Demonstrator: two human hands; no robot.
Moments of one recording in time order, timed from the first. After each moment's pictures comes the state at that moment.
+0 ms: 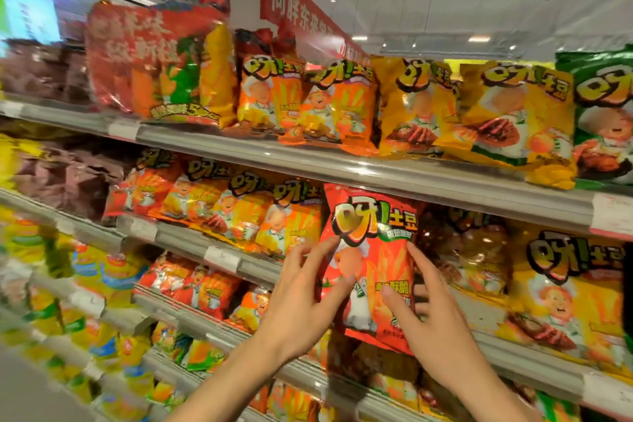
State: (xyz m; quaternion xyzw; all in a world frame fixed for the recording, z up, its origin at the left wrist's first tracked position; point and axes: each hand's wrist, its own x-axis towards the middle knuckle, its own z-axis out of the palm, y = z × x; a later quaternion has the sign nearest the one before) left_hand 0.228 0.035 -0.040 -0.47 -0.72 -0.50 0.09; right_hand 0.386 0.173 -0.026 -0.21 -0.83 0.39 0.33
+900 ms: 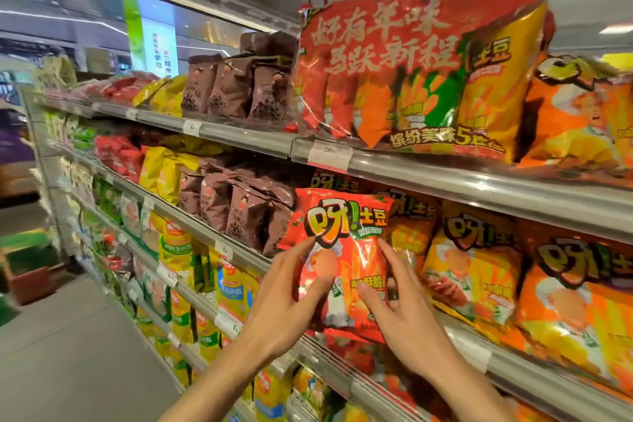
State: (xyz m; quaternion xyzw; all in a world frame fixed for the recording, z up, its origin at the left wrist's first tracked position) left_hand -0.115 -0.213 -0.051 -0.33 -0.78 -0.52 0.11; right_hand -0.015 -0.035 -0.040 -0.06 -0.87 0.42 0.26
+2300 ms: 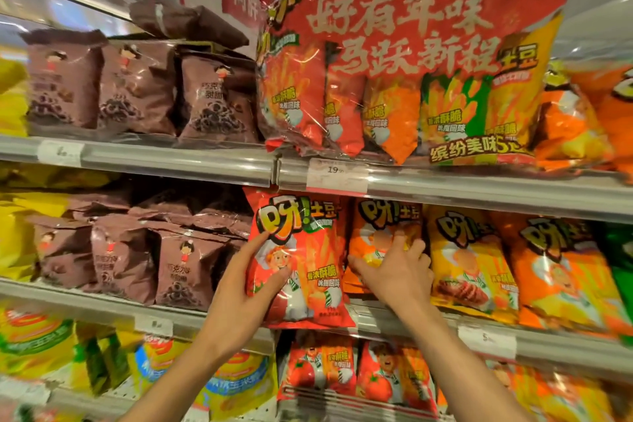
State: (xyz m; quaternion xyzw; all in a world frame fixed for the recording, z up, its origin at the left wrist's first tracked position) left_hand -0.317 -0.234 -0.040 -0.45 -0.66 -0.61 -0.05; right_hand -0.165 -0.042 -0.014 -0.55 -0.80 0.10 0.23
